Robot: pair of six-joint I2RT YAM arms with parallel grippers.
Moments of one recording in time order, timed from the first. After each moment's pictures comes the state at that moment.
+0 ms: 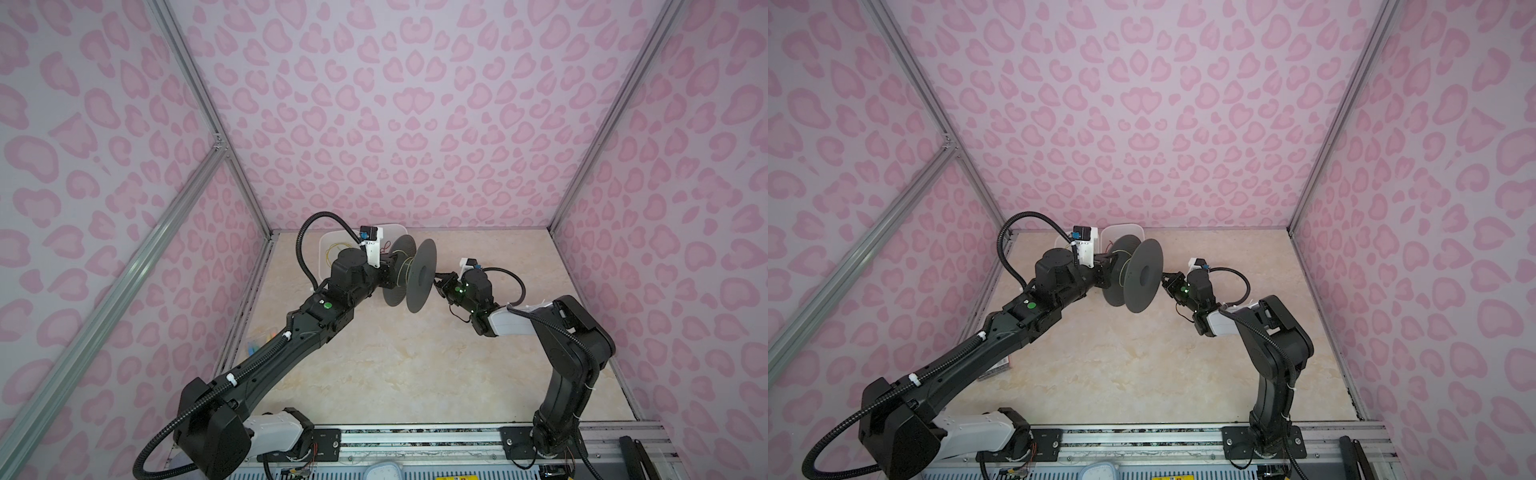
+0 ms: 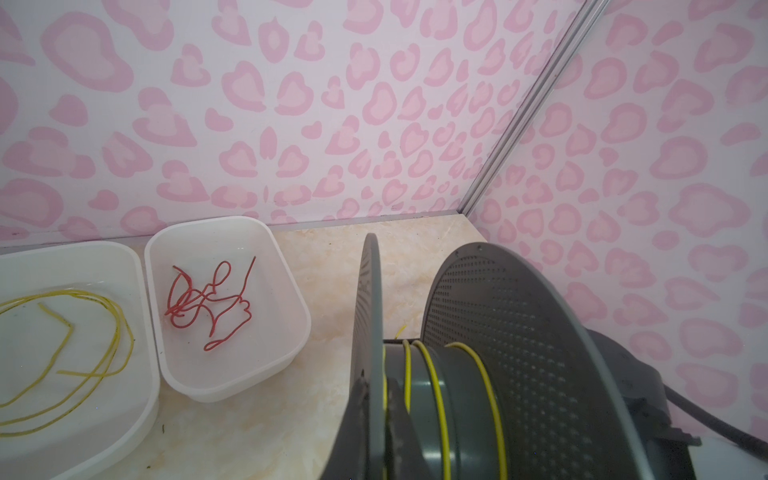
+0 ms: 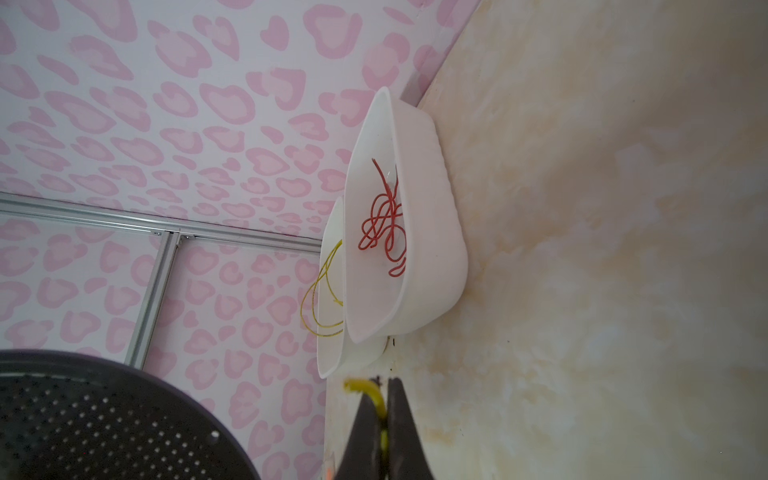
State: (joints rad) left arm -0.60 1.29 1.07 0.01 -0.02 -0.35; right arm 0.46 1.85 0.81 0.78 -0.18 1.23
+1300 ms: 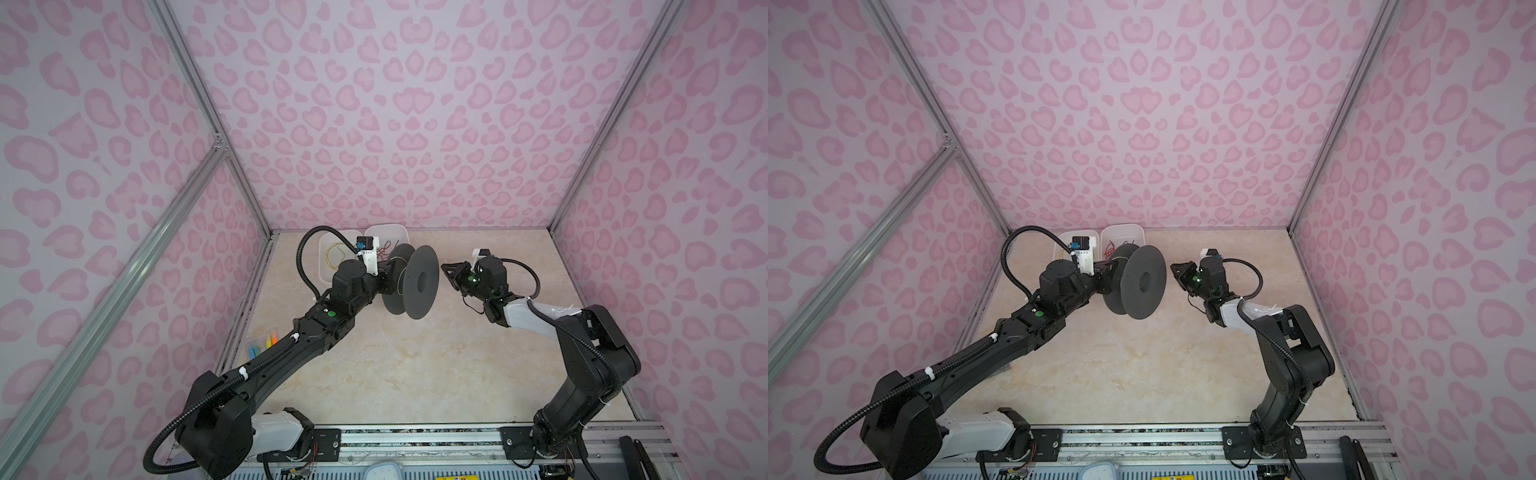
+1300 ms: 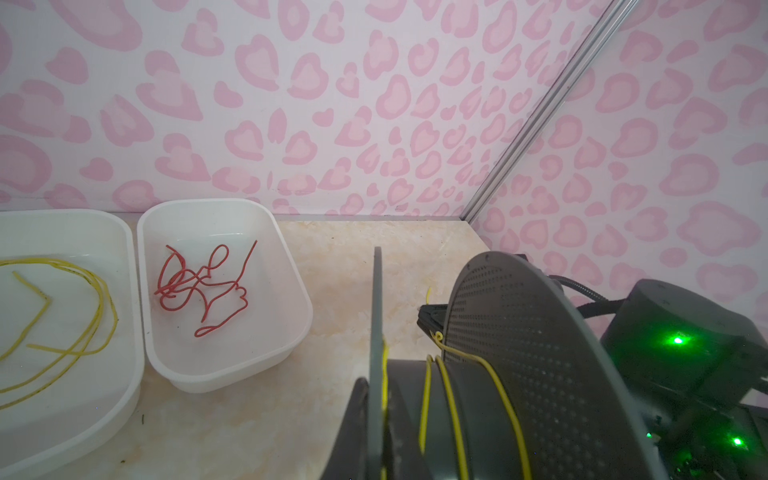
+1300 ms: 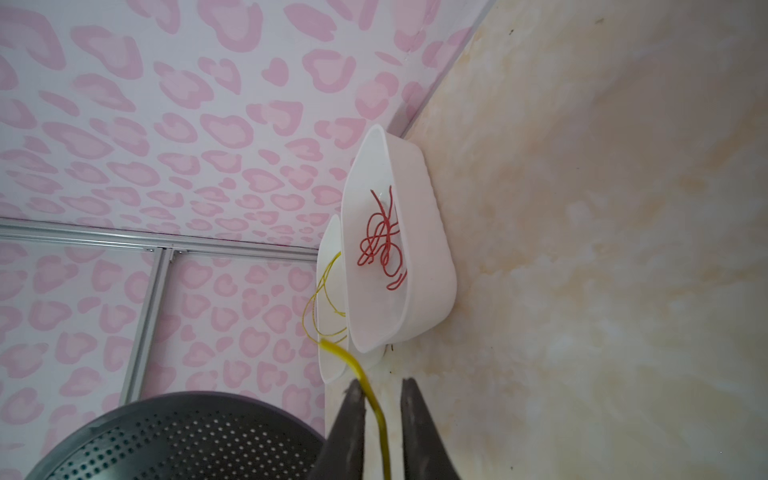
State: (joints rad) left arm -0.59 1.31 0.93 0.16 -0.02 -0.41; right arm 0.34 1.71 0.87 0.48 -0.27 1.17
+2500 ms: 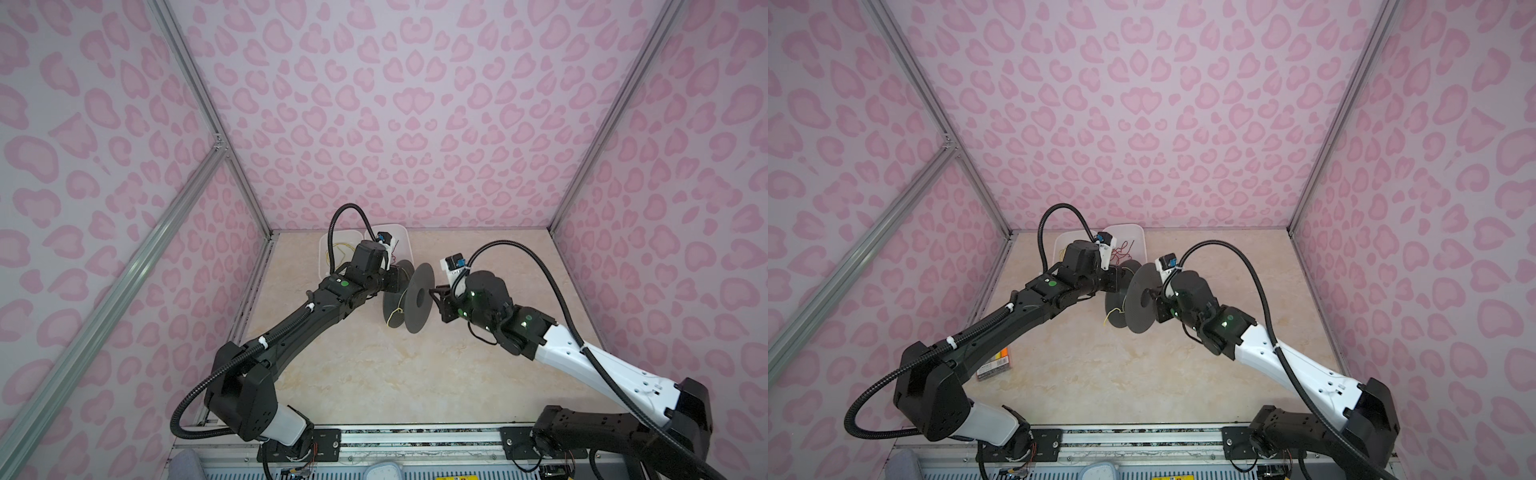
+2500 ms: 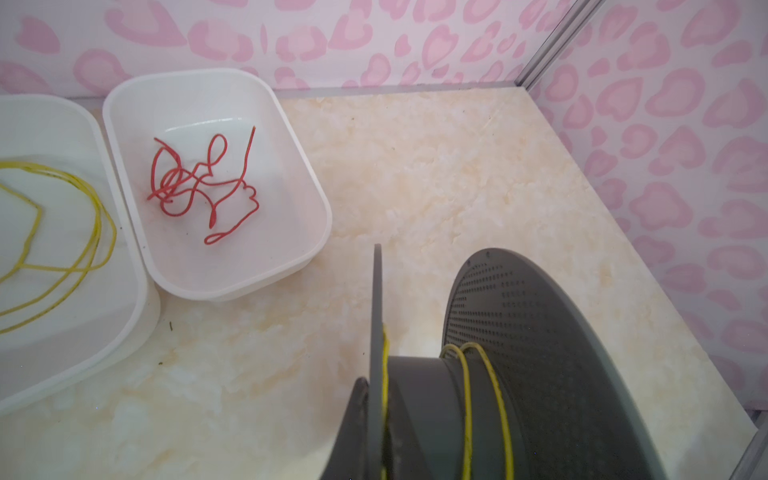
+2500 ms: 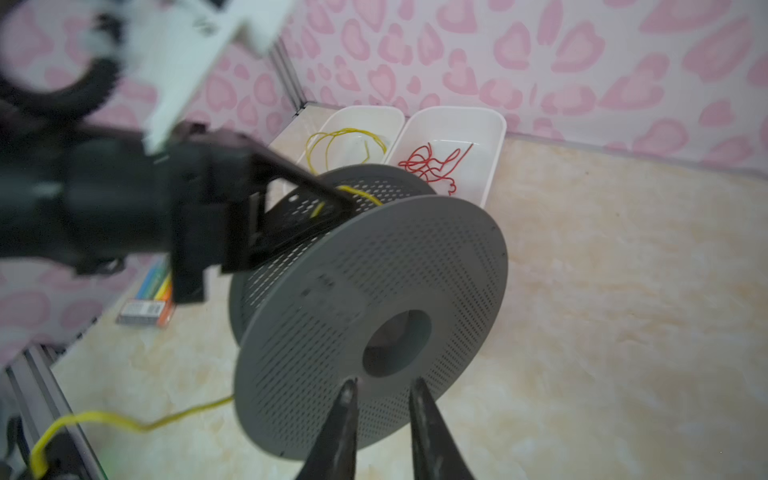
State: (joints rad) left arm -0.57 1.51 1.24 -0.37 0.07 -0.34; right arm 0.90 1.17 1.00 -0.31 0.22 0.22
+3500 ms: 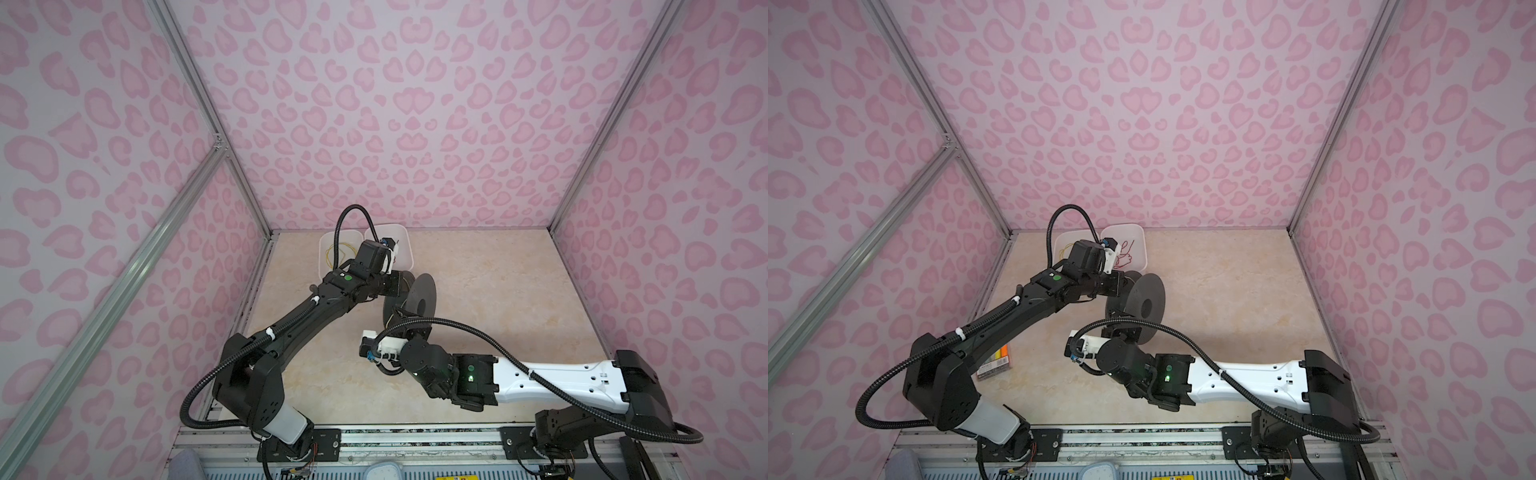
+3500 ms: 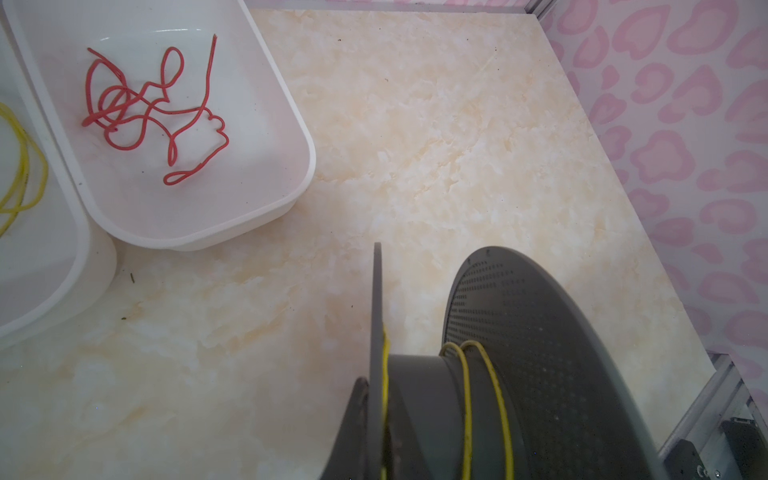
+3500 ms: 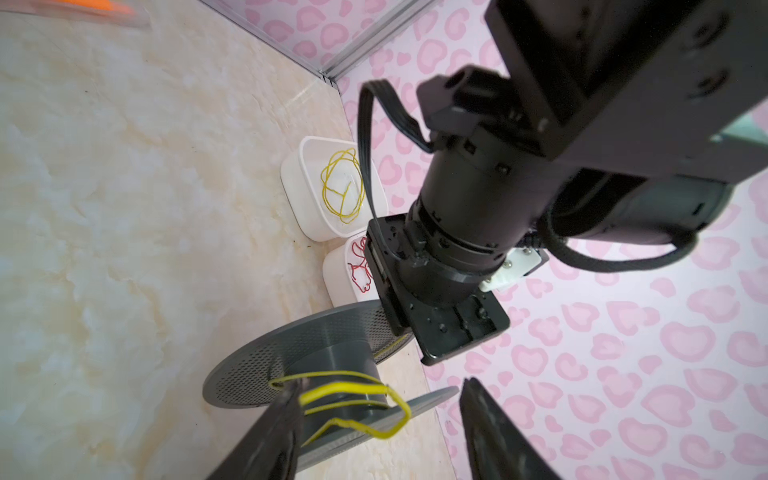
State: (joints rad) left arm -0.57 1.56 1.28 -0.48 0.16 -0.35; right arm 1.35 1.43 1.07 -0.04 0.83 -0.73
